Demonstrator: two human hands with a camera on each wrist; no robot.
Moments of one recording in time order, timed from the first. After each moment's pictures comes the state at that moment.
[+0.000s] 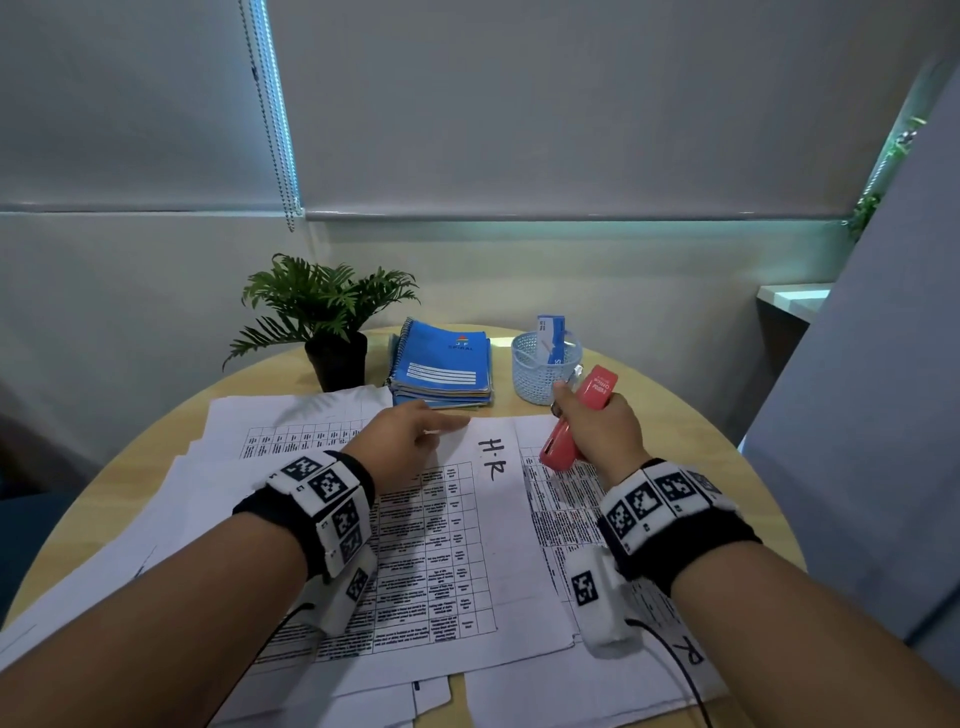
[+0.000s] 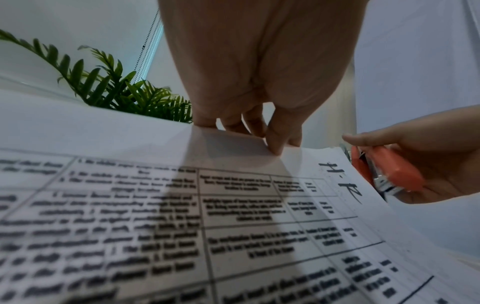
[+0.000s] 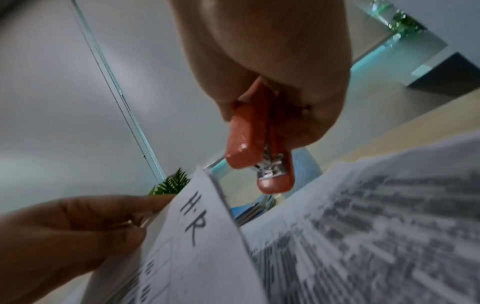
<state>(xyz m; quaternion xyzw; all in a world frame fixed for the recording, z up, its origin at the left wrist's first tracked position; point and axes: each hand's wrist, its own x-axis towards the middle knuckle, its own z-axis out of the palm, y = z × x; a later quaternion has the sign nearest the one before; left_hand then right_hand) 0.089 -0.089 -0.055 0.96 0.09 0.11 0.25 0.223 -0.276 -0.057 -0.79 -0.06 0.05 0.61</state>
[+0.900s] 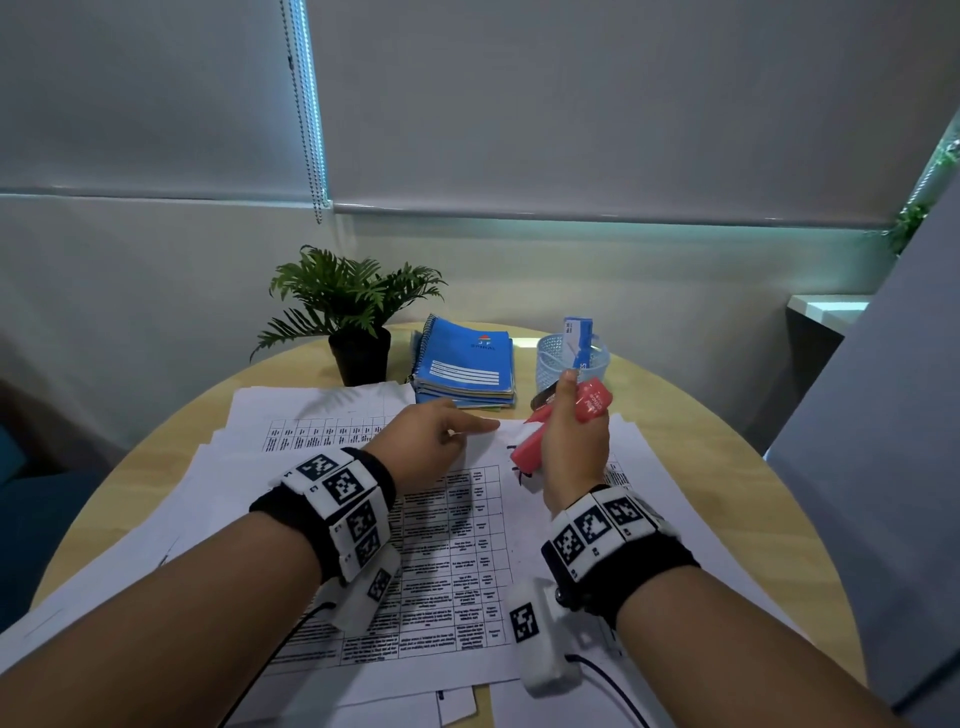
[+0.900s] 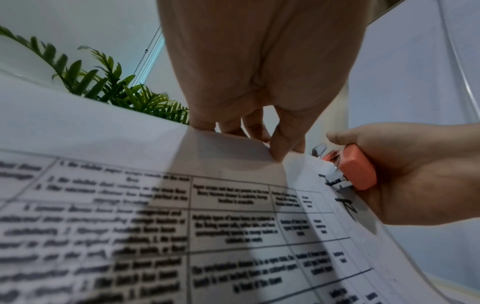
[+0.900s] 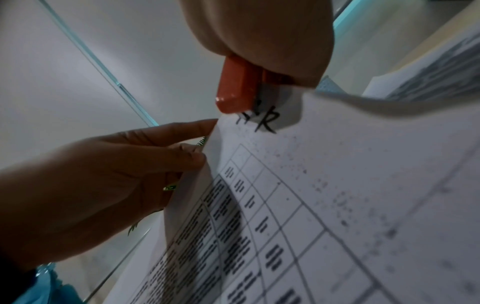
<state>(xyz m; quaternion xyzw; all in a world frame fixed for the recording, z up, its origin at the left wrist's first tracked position) 0.080 -0.095 -0.042 0.94 0.09 0.12 0.30 0.175 -0.219 -0.059 -0.67 0.02 0.01 0.74</state>
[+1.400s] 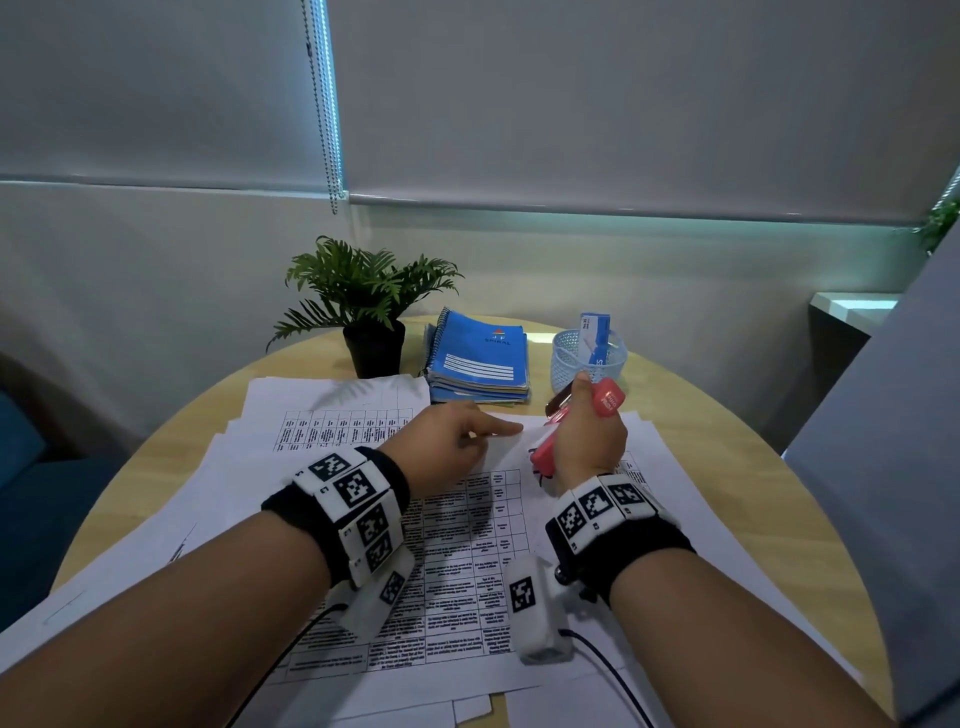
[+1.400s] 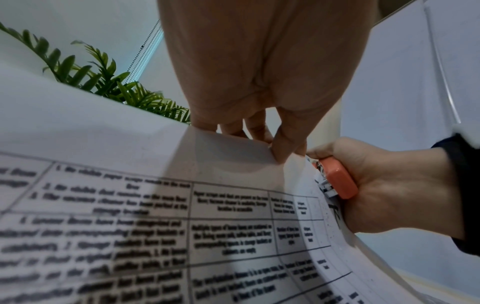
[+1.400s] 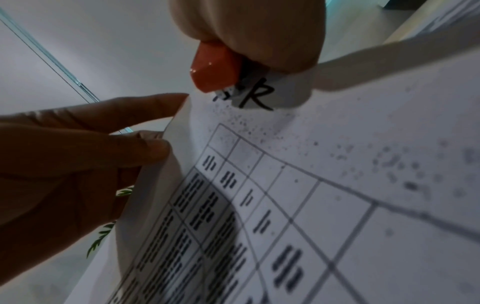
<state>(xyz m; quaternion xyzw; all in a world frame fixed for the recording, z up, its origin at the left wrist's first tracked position) 0.073 -0.100 -0.042 0.94 0.05 0.12 0.33 0.188 -0.211 -0.066 -0.70 0.05 -0.02 0.71</state>
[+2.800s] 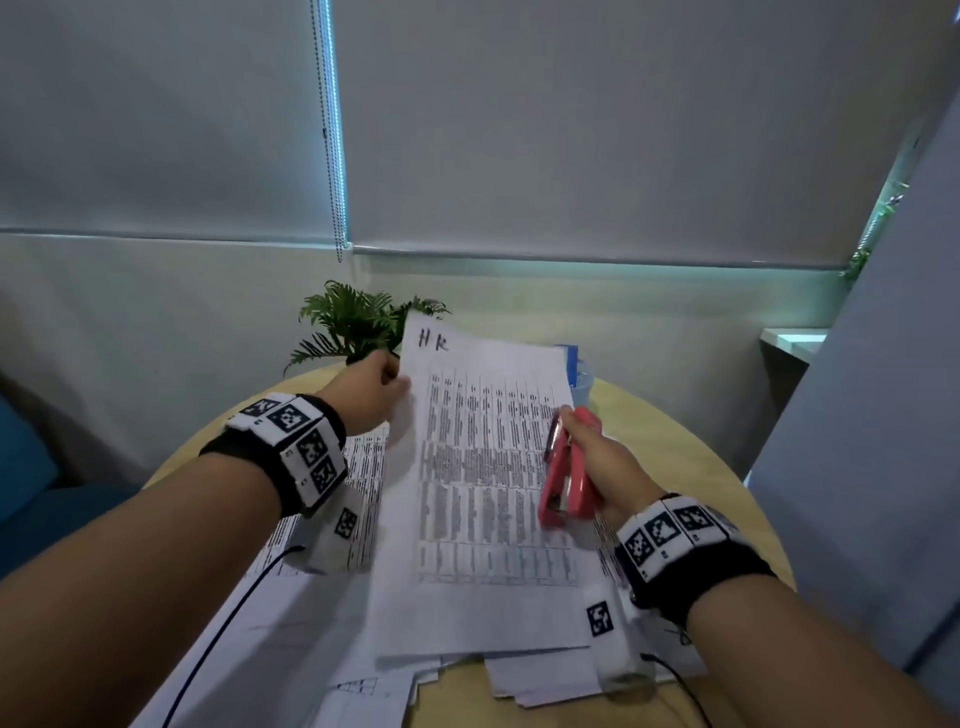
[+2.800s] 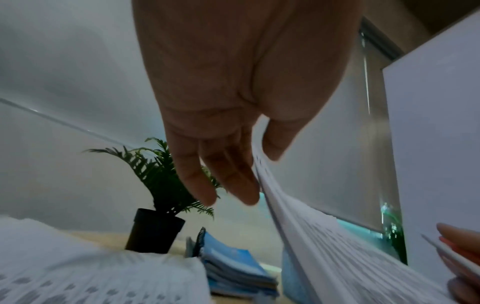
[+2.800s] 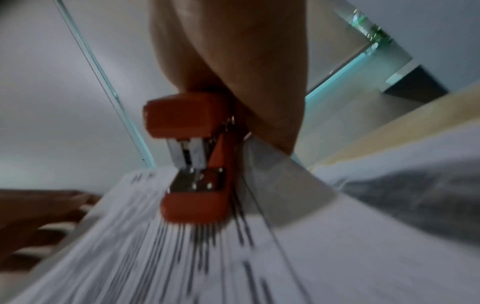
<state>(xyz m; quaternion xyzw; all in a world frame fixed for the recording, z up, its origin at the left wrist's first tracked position) 0.035 -0.071 0.022 0.89 0.26 0.16 0.33 0.169 -0.299 -0.041 -0.67 -0.11 0.29 0.67</state>
